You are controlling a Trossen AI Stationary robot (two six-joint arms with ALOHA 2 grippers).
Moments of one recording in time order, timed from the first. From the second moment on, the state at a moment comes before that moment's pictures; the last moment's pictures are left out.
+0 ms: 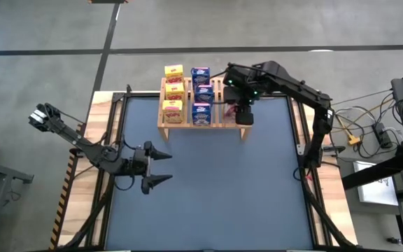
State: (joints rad) left arm -0.55 0.93 0.48 0.39 -0.61 -0.32; right arm -0.36 1.82 2.17 -1.57 0.03 -0.37
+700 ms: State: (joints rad) left arm -0.55 0.93 0.47 0.39 -0.61 -0.33; right arm -0.40 1.80 2.12 -1.57 -0.04 -0.33
